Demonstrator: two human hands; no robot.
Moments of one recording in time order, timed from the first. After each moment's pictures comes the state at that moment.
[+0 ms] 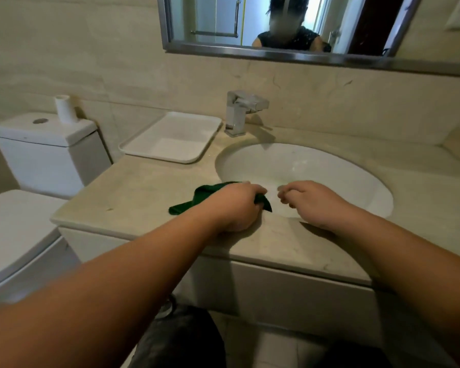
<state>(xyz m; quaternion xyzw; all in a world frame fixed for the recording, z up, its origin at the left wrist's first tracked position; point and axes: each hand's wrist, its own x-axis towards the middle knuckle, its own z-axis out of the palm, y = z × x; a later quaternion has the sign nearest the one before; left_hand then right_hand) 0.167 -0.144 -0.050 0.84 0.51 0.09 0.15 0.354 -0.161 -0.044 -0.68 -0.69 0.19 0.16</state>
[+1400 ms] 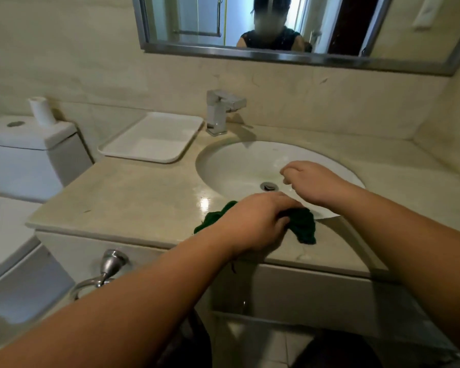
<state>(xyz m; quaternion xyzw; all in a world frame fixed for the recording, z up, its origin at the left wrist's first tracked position) 0.218 -0.189 -0.058 0.91 0.34 0.20 0.15 0.384 -0.165 -0.012 -0.71 -0.66 0.16 0.18</state>
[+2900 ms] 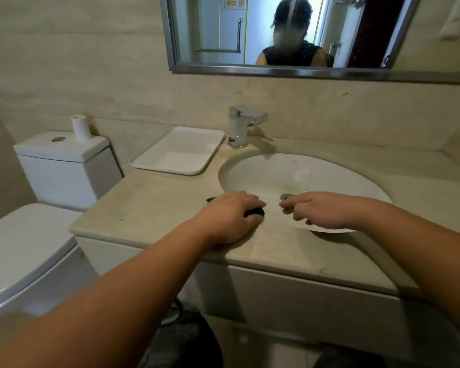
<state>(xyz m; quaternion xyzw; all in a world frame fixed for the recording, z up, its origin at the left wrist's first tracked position) 0.146 -0.155 -0.053 0.87 0.47 0.11 0.12 0.378 -0.164 -0.020 -0.63 -0.73 0.26 -0.02</state>
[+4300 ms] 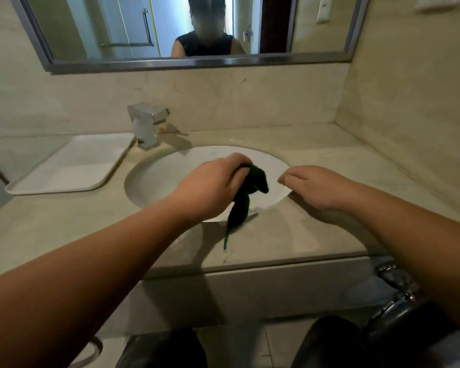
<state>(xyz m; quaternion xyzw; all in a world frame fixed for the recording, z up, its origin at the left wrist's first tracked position) 0.291 -0.163 -0.012 0.90 0.35 0.24 0.11 0.528 -0.223 -0.022 -0.73 -0.65 0.13 0.16</state>
